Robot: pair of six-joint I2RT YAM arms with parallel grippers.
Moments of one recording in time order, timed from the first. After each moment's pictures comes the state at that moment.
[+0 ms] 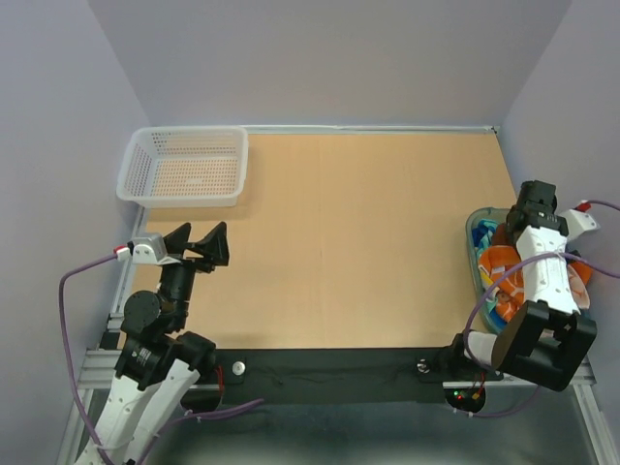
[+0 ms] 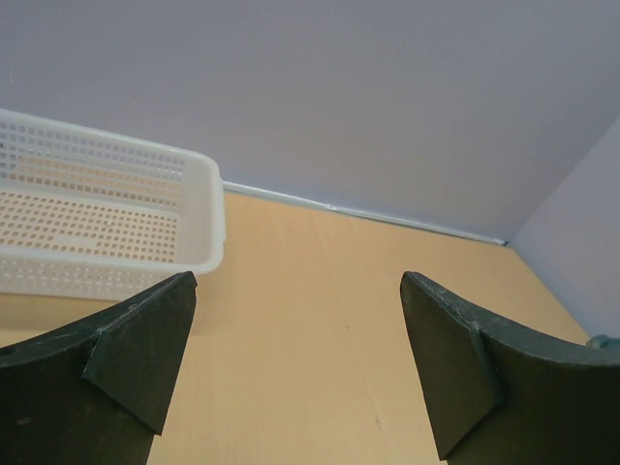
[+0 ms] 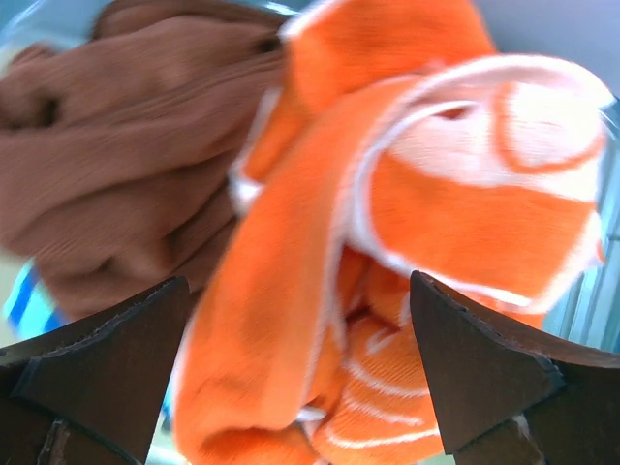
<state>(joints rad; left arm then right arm) -0.44 0.15 0.49 -0.10 -0.30 -0.31 -0.34 1.23 0.99 -0.81 0.70 0.78</state>
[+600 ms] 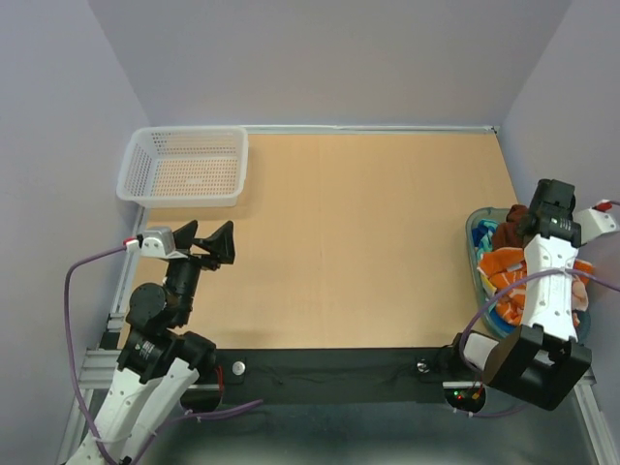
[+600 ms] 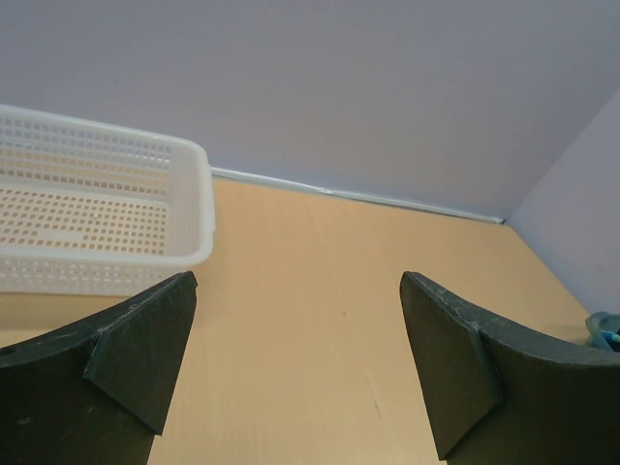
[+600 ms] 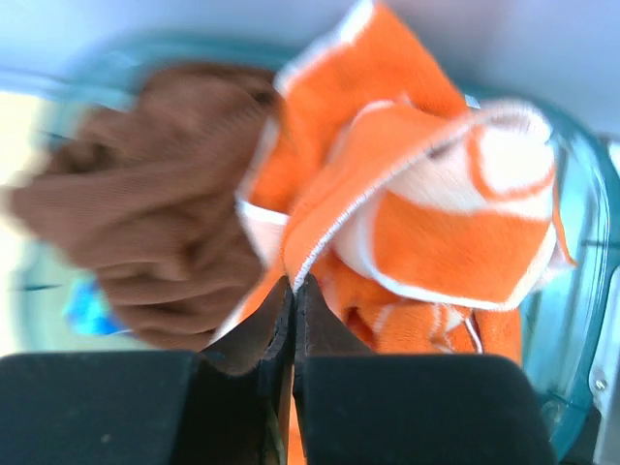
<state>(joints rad) -0.47 0.20 0.49 -0.08 -0.29 -0.29 -0.43 1.15 1.02 -0.86 0.69 0.80</state>
